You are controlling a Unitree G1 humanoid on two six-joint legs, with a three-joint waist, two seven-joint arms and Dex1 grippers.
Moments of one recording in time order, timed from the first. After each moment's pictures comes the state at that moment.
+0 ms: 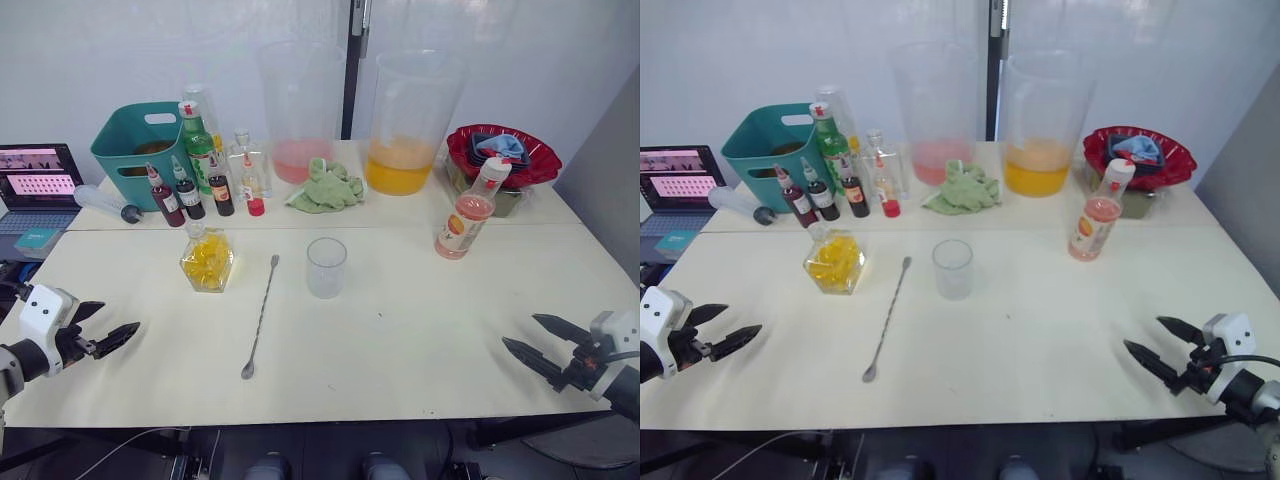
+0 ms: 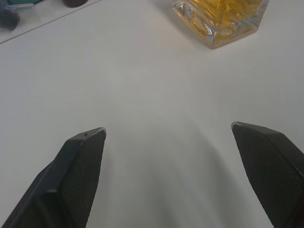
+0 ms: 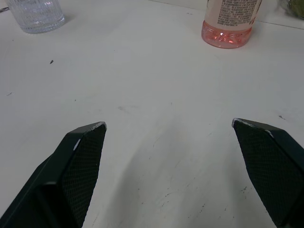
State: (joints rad) left arm 0.01 0.90 0.46 0.32 -0.37 0.15 -0.98; right arm 0.16 -0.76 -0.49 0.10 0.53 0.13 1.04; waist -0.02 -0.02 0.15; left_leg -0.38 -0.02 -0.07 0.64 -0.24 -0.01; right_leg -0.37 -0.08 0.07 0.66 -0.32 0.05
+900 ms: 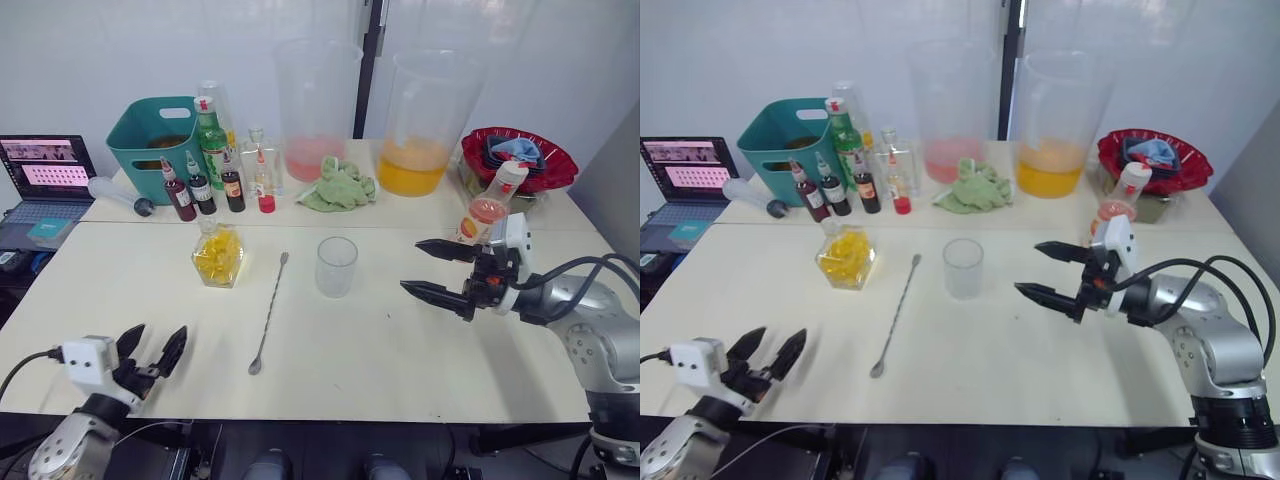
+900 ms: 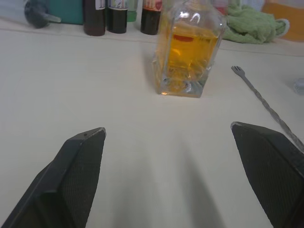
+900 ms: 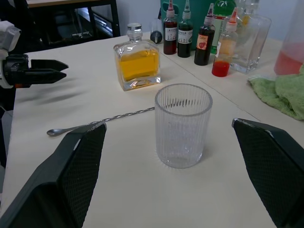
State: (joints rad) left arm 0.27 0.30 0.44 -0.32 -0.49 0.20 -0.53; right arm -0.34 -0.74 -0.15 -0.26 0.65 0.53 1.01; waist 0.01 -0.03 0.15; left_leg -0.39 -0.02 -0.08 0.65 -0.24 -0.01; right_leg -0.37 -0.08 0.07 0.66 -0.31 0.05
